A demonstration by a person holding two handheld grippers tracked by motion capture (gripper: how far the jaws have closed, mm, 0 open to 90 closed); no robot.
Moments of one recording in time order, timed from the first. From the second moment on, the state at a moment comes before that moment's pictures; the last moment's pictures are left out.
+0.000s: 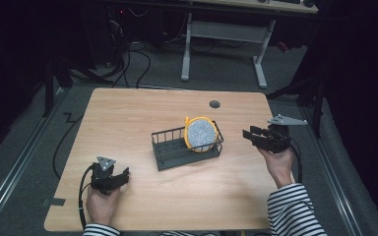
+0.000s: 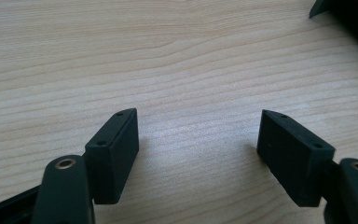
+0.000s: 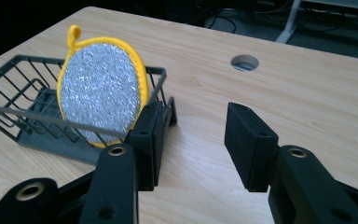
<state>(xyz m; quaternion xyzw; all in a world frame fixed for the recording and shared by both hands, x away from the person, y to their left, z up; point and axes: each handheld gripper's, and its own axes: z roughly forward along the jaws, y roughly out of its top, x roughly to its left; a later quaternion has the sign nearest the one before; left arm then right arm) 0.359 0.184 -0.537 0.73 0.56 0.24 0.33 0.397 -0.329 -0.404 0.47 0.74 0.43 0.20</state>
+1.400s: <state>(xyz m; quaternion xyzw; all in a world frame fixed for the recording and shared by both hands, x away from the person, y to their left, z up) 0.358 0.184 -0.536 0.73 0.56 0.24 0.33 0.333 -0.344 -0.504 0.52 0.73 0.41 0.18</state>
